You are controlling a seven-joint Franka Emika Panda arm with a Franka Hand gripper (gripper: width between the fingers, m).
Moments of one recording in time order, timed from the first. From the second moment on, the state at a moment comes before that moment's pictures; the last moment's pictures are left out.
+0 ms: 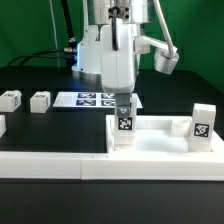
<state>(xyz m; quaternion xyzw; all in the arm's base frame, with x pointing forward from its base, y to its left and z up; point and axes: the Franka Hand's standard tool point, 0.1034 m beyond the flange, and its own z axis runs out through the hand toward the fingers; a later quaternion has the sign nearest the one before) 0.621 0.003 0.082 -0.65 0.76 -0.01 0.06</state>
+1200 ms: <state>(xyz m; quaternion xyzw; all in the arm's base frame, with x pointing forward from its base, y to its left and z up) 0.621 0.010 0.081 -0.94 0.35 -0.04 0.03</state>
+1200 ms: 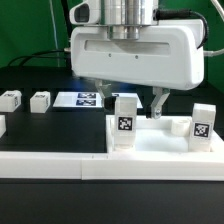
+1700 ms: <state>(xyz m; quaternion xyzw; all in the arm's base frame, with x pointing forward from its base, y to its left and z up) 0.623 0.013 0.080 -0.98 0.18 -0.04 0.05</state>
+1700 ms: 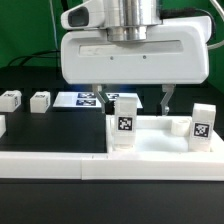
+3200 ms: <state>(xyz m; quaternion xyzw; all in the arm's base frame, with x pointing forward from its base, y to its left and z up) 0.614 0.008 0.074 -0.67 0.73 0.03 0.08</state>
